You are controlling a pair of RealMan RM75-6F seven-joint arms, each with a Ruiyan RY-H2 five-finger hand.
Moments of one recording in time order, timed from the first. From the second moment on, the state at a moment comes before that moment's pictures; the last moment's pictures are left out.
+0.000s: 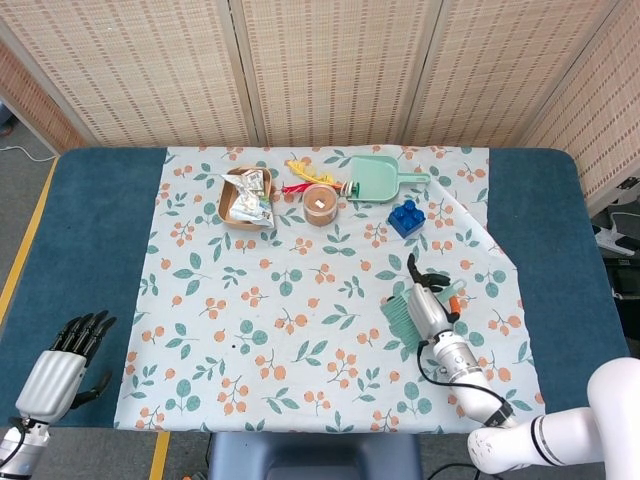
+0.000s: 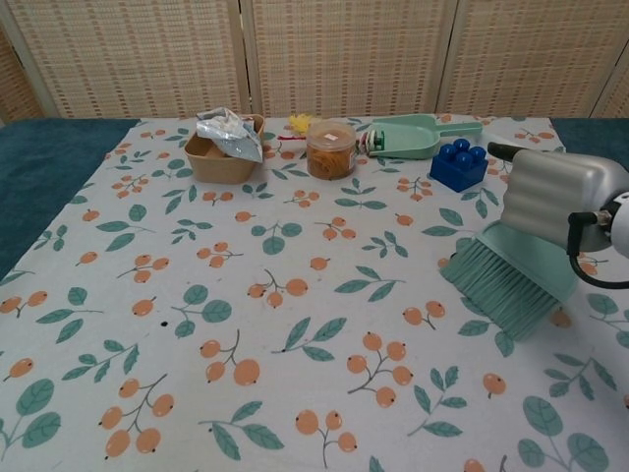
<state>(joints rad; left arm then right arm) -0.13 -1.19 0.06 -1.48 1.65 1.45 -0.01 0.90 -1.45 -0.19 -1.74 -0.72 1.29 -1.94</state>
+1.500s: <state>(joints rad) -0.14 -1.23 0.05 -1.47 1.59 1.40 0.08 0.87 -1.44 -0.28 -1.23 -0.72 1.13 -1.86</state>
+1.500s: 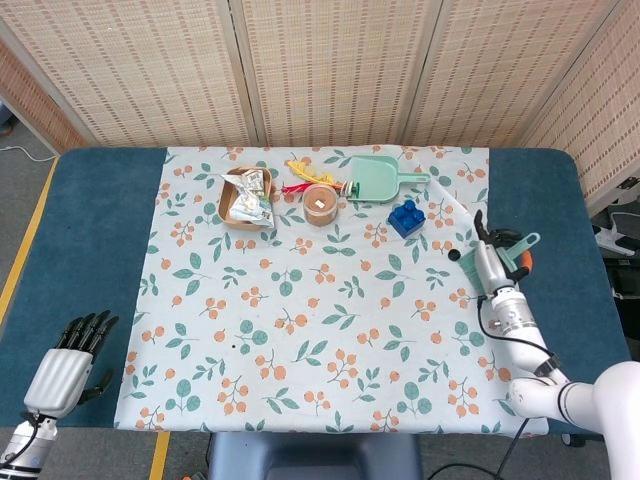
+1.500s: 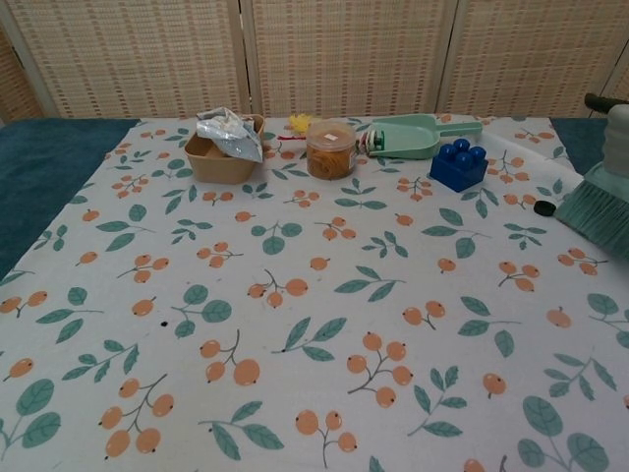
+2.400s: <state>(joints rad) -0.15 -1.22 0.06 -1.49 1.61 1.41 0.07 0.64 -1.39 -0.11 -1.70 -1.07 1.33 -1.00</state>
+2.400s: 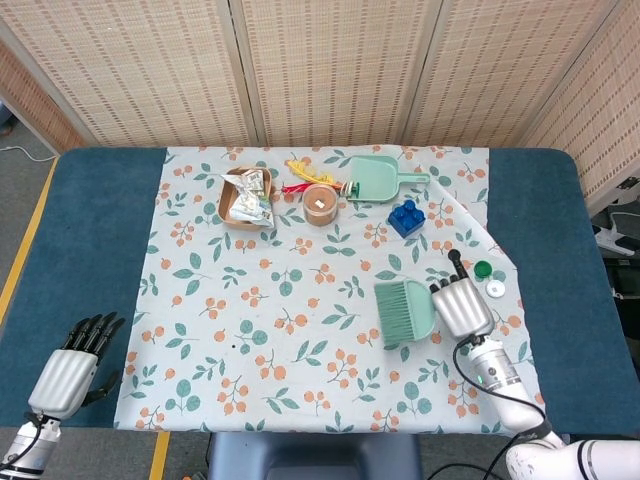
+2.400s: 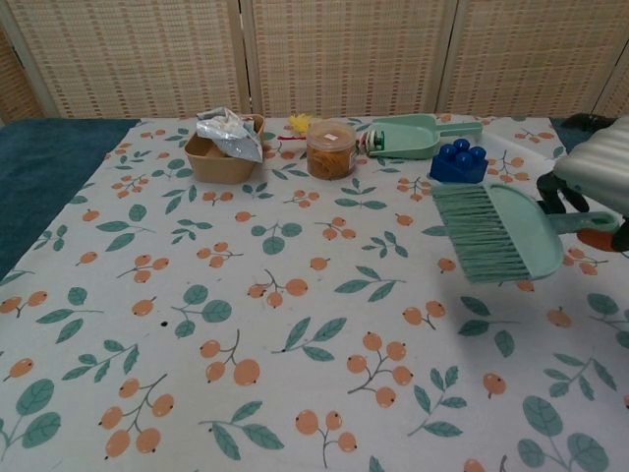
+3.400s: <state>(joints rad) -0.14 -1.20 0.07 -1.49 1.65 1.45 0.01 0.48 -1.49 -0.12 -1.79 -1.10 1.40 -1.07</state>
